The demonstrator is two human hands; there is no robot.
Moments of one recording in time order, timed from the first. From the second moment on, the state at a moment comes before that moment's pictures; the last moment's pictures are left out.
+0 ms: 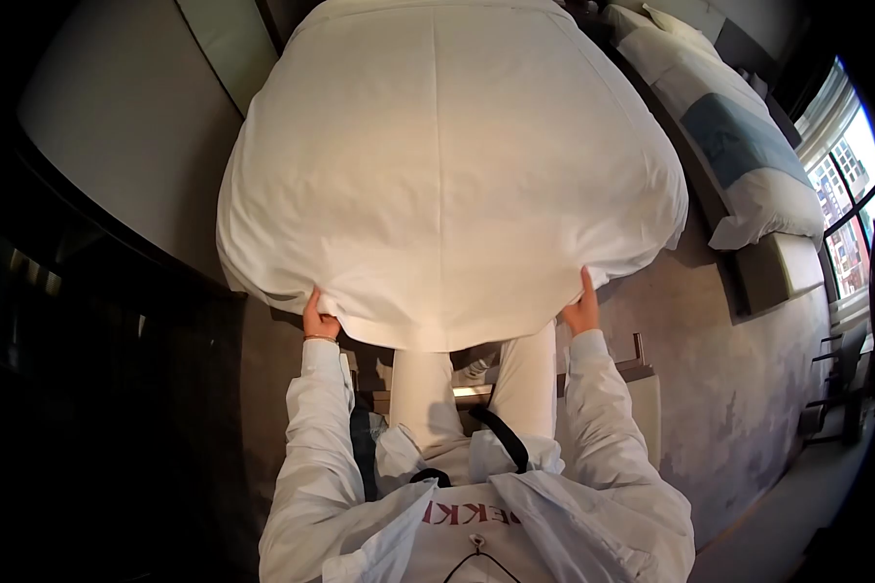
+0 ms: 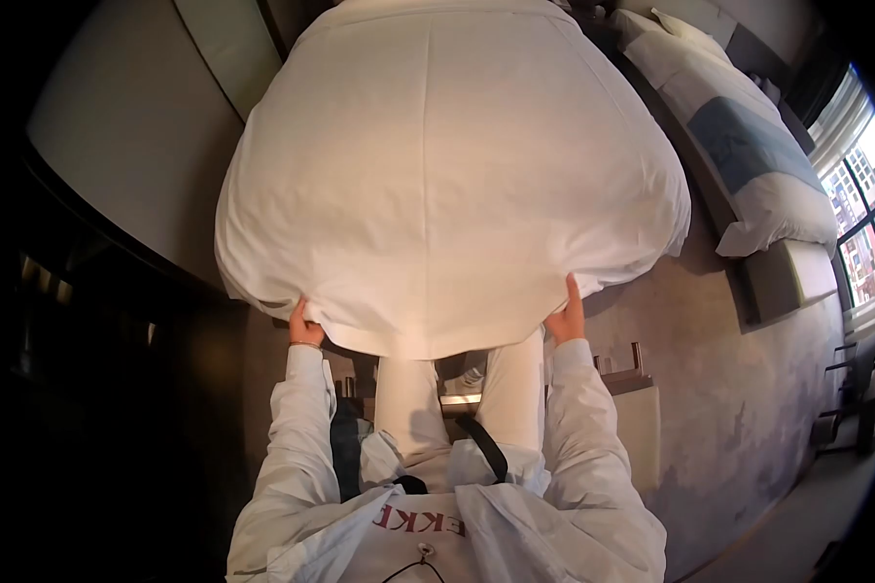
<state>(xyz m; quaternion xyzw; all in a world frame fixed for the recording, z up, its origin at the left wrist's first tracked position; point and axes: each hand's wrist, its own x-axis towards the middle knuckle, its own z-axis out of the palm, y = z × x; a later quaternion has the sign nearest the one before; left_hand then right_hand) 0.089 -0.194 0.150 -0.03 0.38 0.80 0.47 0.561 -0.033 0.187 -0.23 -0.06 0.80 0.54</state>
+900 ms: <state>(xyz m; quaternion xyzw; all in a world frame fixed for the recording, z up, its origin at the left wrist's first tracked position) 0.051 -0.325 0.027 -0.10 0.73 0.57 0.36 0.657 -0.120 0.093 -0.61 -0.07 0.54 0.57</state>
